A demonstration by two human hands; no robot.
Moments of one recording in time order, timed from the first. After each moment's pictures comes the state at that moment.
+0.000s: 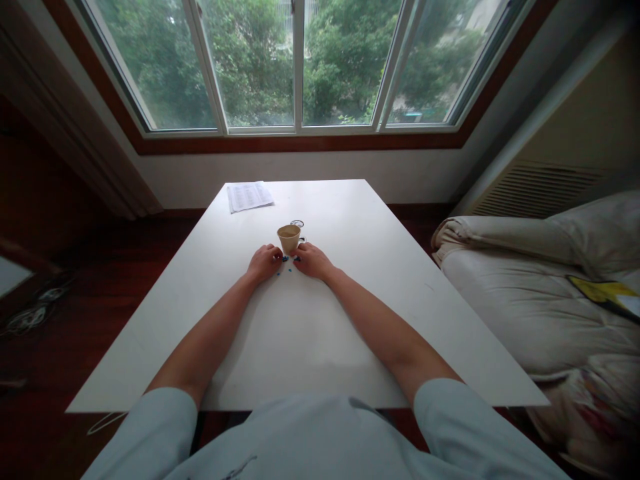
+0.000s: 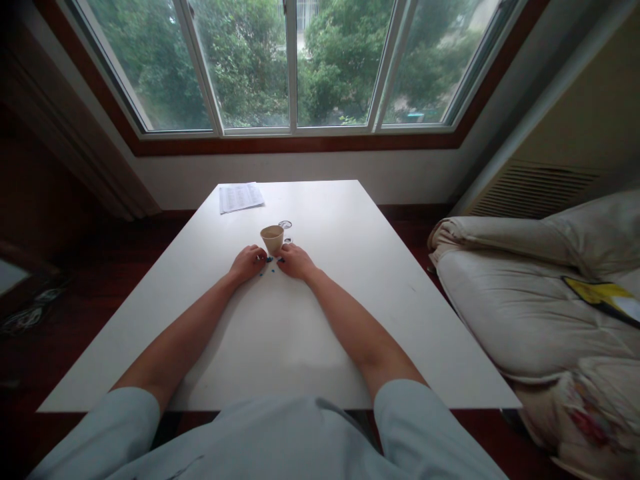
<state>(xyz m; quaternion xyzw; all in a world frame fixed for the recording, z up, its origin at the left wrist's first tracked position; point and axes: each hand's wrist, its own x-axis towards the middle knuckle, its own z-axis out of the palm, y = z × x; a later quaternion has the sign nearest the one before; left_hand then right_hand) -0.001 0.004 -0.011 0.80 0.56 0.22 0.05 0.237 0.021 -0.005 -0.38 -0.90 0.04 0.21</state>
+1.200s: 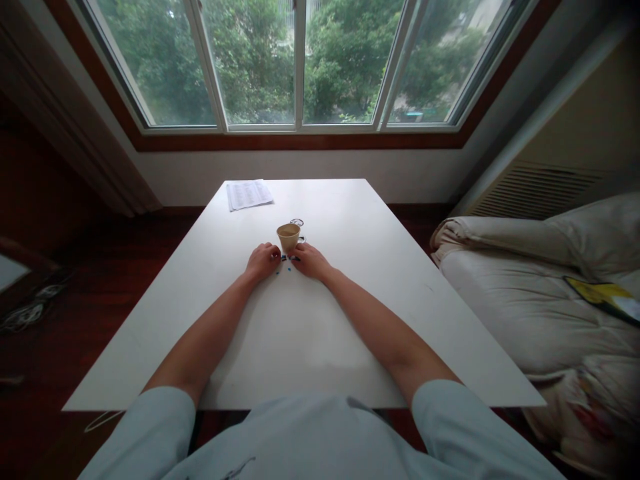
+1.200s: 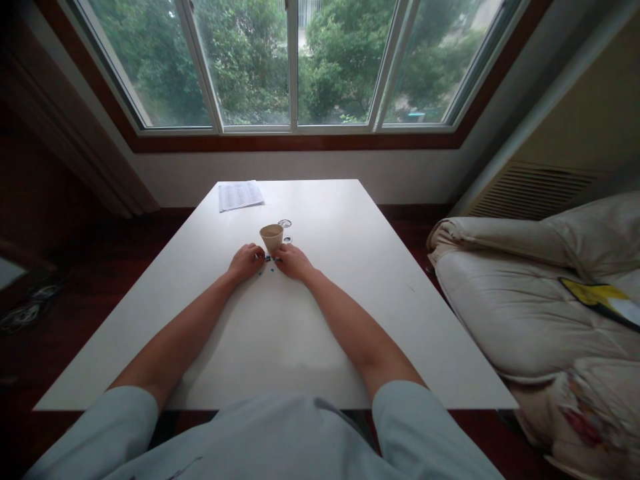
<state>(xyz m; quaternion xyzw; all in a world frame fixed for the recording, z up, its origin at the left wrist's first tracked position) 0.000 0.003 -0.010 0.78 0.58 0.23 0.04 0.231 0.023 -0.011 -0.37 -0.90 0.05 0.22</state>
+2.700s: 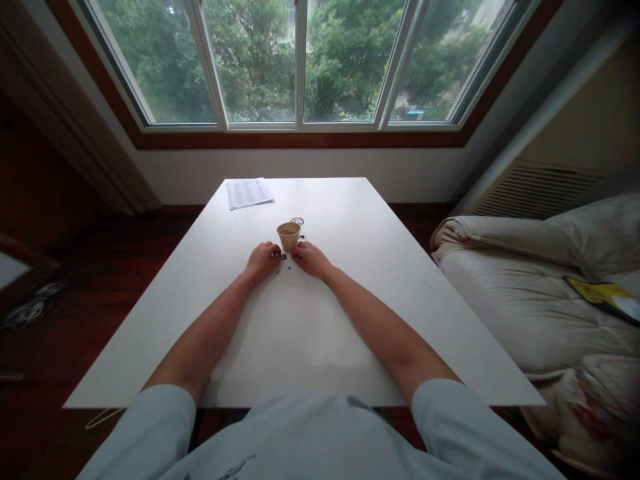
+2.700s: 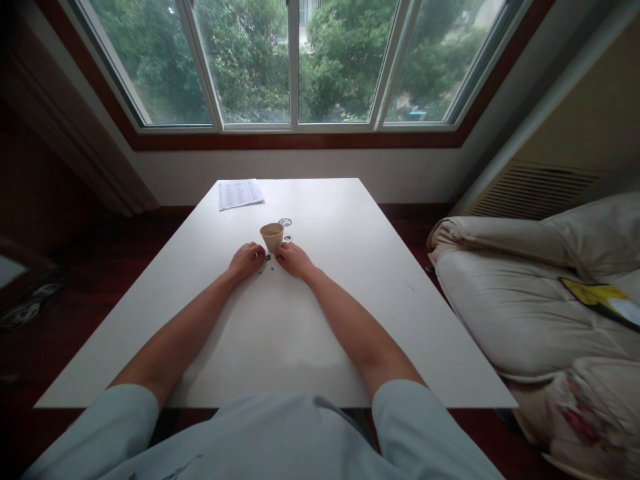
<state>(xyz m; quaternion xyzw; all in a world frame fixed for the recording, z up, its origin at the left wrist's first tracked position) -0.001 0.005 -0.010 0.78 0.58 0.22 0.05 0.233 0.028 -0.013 -0.37 -0.90 0.08 0.23</state>
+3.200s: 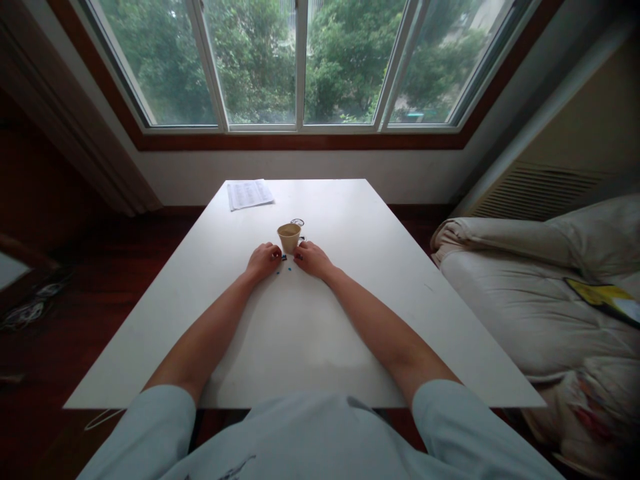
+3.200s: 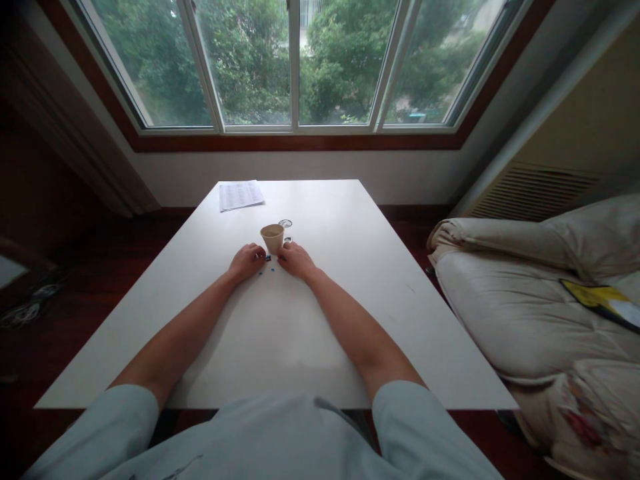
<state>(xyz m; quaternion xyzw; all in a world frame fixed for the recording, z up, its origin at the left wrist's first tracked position) -0.003 0.007 -0.014 0.79 0.57 0.23 0.05 0.236 0.028 -0.011 -0.40 -0.89 0.04 0.20</state>
